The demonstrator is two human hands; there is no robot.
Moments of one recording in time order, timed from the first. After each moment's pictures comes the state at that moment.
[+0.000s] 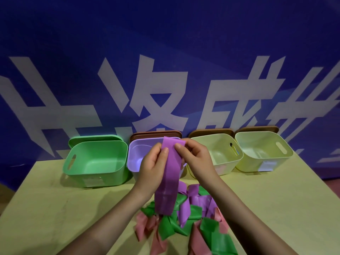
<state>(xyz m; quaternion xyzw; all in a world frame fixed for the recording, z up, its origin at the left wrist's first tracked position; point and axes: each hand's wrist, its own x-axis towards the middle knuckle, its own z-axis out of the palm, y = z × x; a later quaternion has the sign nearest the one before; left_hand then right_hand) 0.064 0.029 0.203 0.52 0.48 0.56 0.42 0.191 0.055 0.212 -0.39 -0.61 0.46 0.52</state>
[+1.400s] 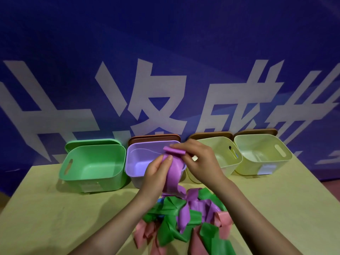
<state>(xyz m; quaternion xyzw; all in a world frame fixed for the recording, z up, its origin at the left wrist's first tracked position) 0.076 0.030 0.205 0.44 0.49 0.55 0.51 0.212 0.080 0.206 -0.38 -0.80 0.16 0.45</state>
